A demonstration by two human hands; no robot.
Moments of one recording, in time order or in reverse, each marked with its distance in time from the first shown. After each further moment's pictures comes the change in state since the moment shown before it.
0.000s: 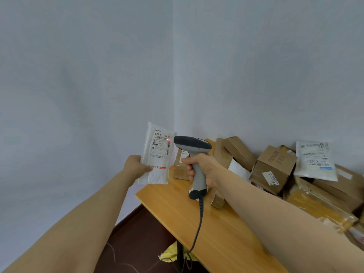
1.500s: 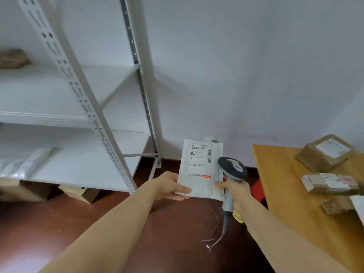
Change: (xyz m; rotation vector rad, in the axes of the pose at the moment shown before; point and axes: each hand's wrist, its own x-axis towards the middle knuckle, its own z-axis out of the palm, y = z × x) left_hand -0.371 -0.192 -0.022 -0.634 0.115 -0.532; right_hand -0.093 0.233 0.083 -0.357 -0.346 0.185
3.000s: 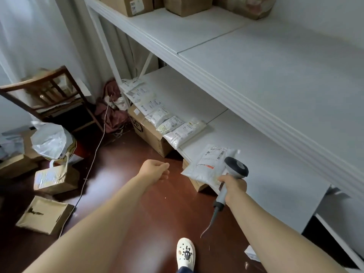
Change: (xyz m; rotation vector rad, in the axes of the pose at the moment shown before) left_hand -0.162 -0.274 -0.718 -0.522 1.036 -0.182; right_hand -0.033 0.169 0.832 -0.564 -0.247 0.151
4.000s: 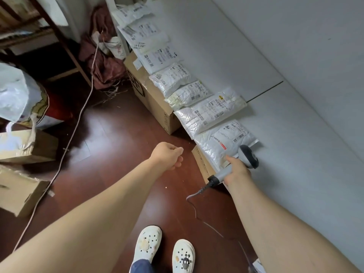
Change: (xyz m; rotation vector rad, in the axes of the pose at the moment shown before) left_hand 0.266 -0.043 0.028 0.058 -0.101 -0.153; right_hand 0.242 0.023 0.208 0.134 0.061 0.259
